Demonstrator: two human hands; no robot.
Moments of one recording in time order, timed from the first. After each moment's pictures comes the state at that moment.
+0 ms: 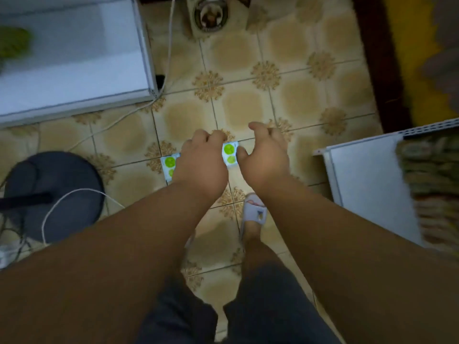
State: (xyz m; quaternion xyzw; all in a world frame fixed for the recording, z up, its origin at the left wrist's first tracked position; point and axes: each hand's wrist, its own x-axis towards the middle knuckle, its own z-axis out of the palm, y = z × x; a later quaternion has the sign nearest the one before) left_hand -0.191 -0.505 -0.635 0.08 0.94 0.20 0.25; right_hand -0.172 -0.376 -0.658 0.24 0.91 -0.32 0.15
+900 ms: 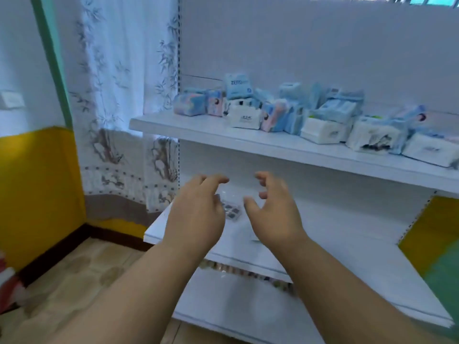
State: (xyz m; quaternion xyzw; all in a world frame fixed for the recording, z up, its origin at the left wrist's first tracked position) left_hand 0.166 -0.331 -0.116 0.61 0.66 0.44 -0.02; right_hand 0.307 -0.281 -0.116 0.51 0.74 -0.17 -0.41
